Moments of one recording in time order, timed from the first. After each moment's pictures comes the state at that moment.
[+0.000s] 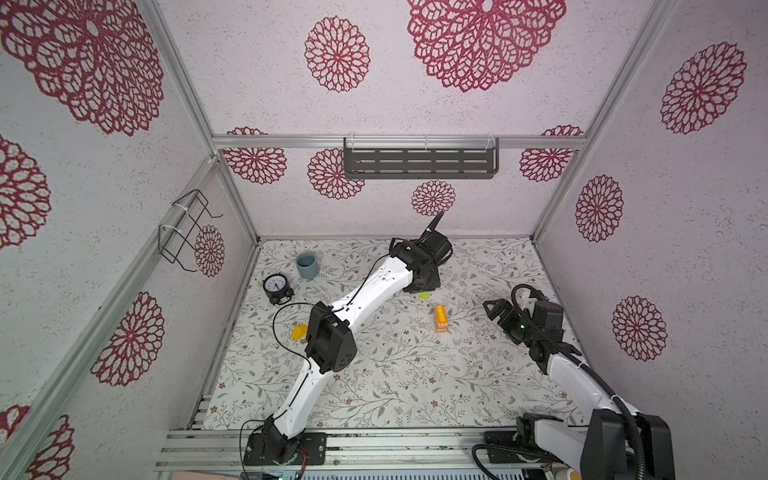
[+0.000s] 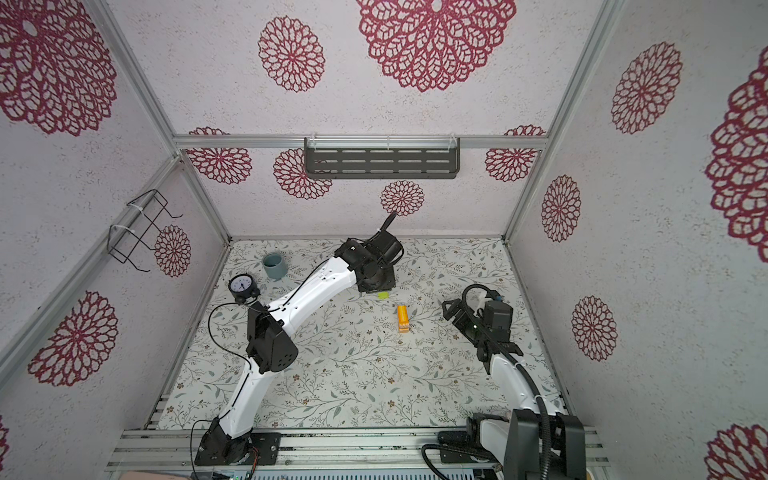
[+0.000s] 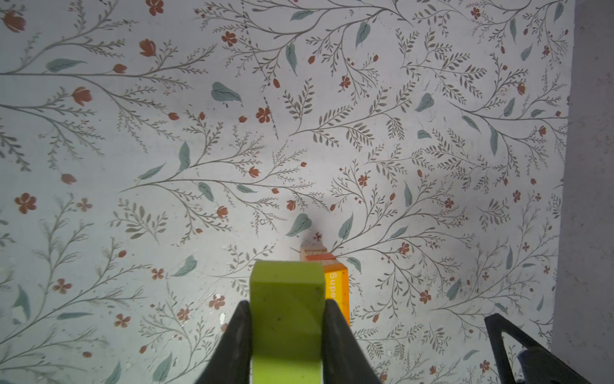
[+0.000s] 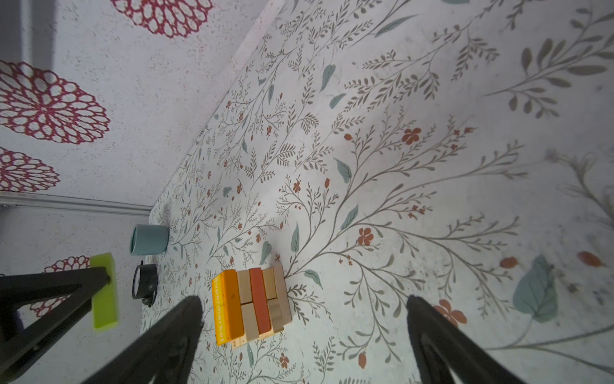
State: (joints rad) left arm -0.81 2.34 2.42 -1.20 -0.16 -0.86; right arm -0.08 1.09 0.46 0.03 -0.39 0.73
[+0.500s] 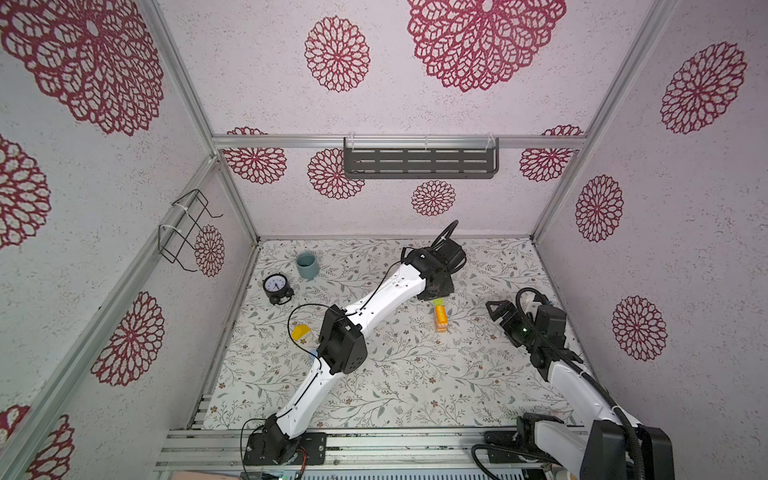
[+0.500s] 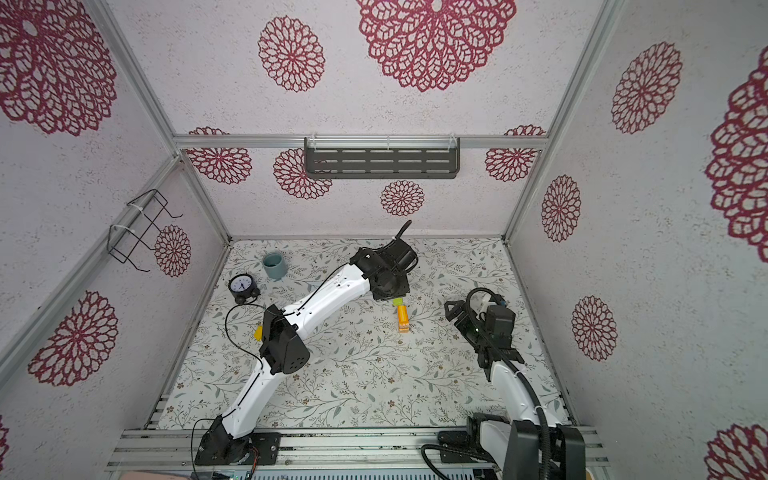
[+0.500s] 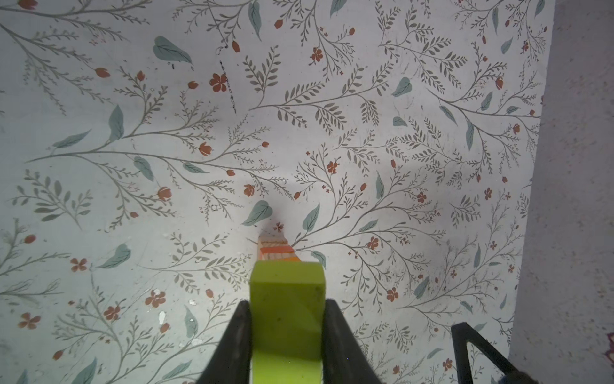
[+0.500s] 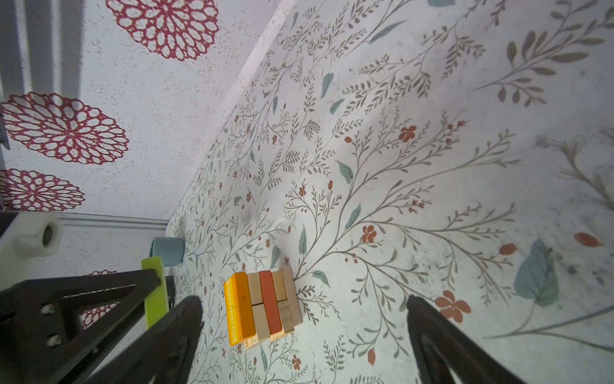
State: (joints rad) left arm -0.87 2.42 2.48 -1.17 -0.14 -0.98; right arm -0.08 1.04 0.43 0.05 -0.39 0.79
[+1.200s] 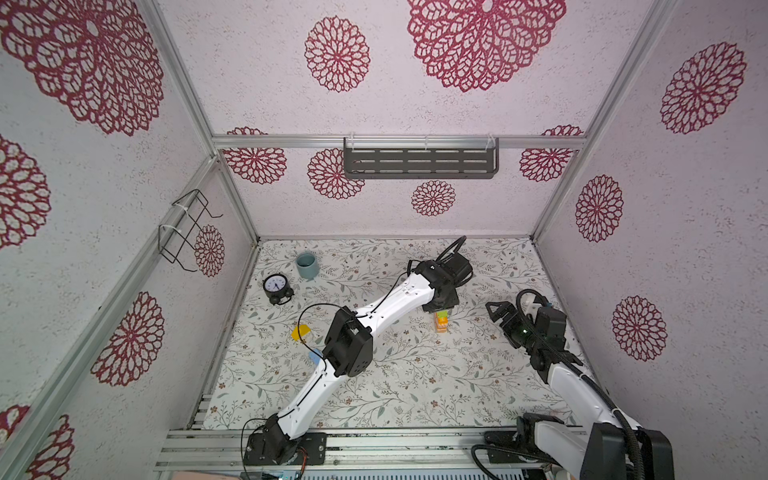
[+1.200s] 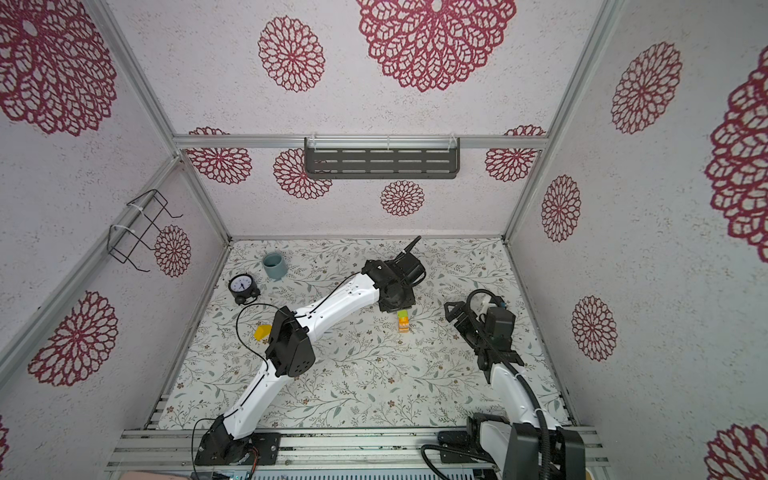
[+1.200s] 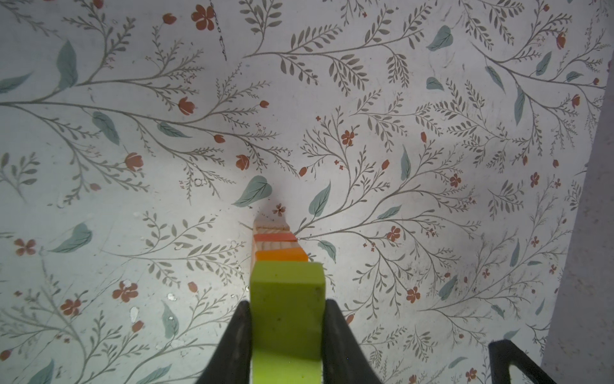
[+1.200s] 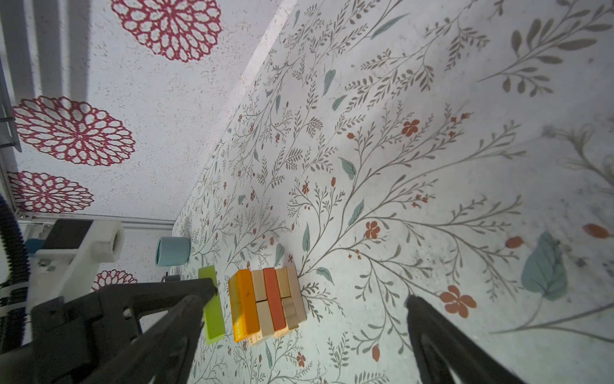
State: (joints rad) left arm -0.90 2.45 2.41 -1.14 -0.14 -1.02; right arm -0.08 1.03 0.41 0.07 -0.40 0.81
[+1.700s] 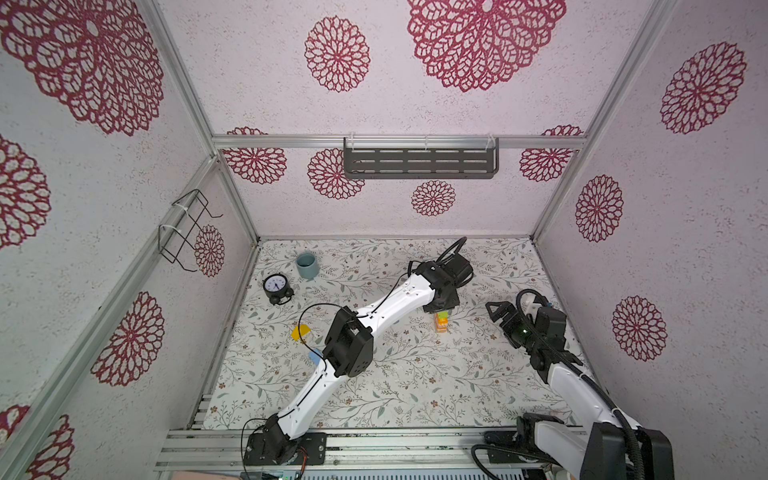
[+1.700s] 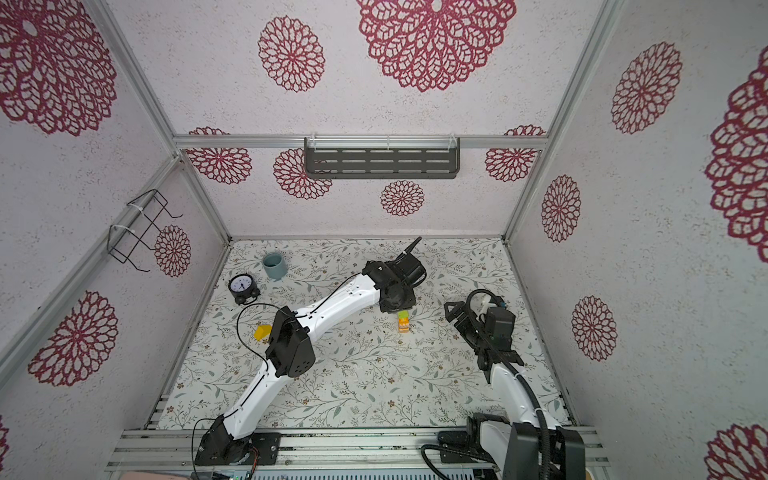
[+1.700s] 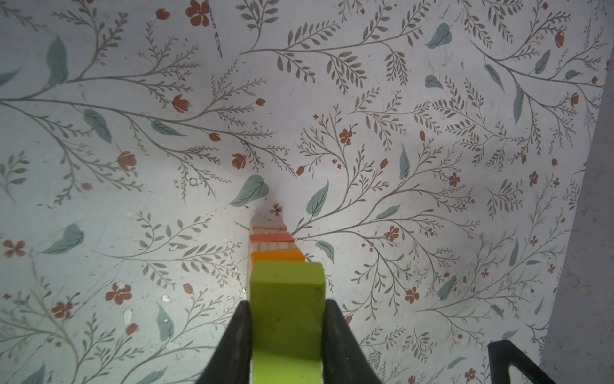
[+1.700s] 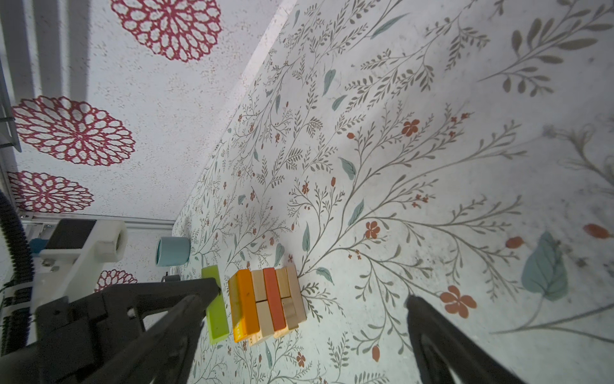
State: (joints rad) left arm -0.90 2.45 2.40 -1.12 -0.14 -1.03; right arm -0.08 1.03 0.41 0.07 -0.40 0.81
